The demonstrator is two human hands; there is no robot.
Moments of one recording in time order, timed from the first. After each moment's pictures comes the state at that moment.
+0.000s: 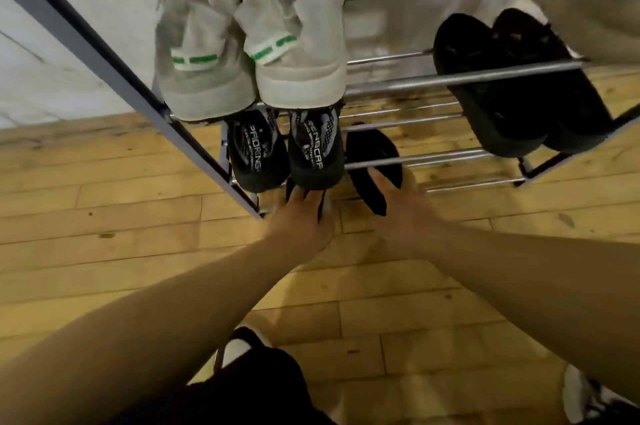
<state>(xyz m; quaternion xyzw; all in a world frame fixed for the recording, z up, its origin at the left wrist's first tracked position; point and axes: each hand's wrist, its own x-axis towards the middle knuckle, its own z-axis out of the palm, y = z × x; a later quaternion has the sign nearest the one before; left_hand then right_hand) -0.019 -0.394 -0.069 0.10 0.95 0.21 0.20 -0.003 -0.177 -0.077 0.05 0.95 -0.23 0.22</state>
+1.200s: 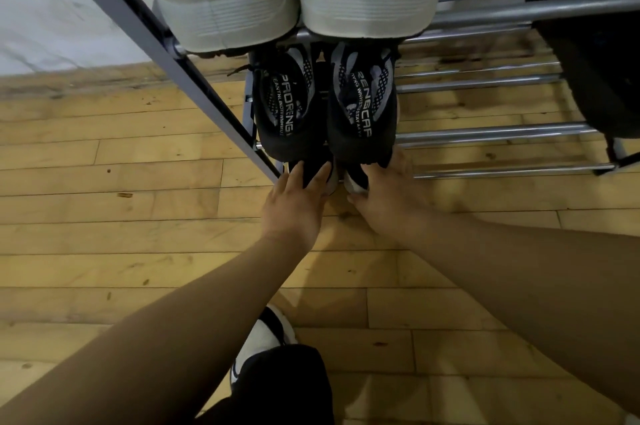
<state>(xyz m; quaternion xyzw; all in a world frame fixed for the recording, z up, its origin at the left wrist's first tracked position) -0.011 -0.444 -0.131 0.04 0.99 0.10 0.13 -0.028 -0.258 -0.129 0.00 0.95 -0.27 0.17</state>
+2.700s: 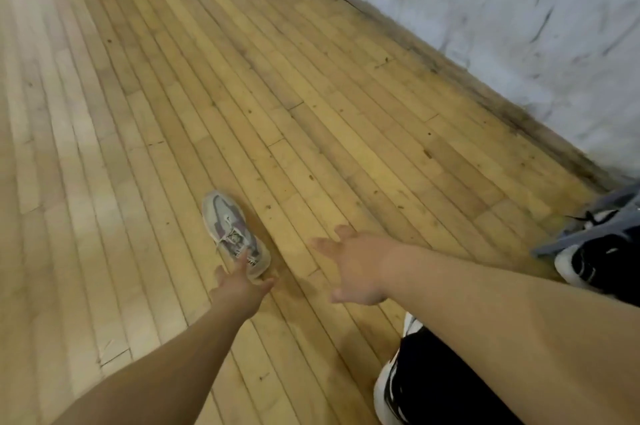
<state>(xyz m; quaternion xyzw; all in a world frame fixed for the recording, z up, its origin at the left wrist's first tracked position) 0.472 -0.745 -0.088 -0.66 0.65 0.34 0.14 0.240 -0.634 0.081 -0.61 0.66 0.20 0.39</state>
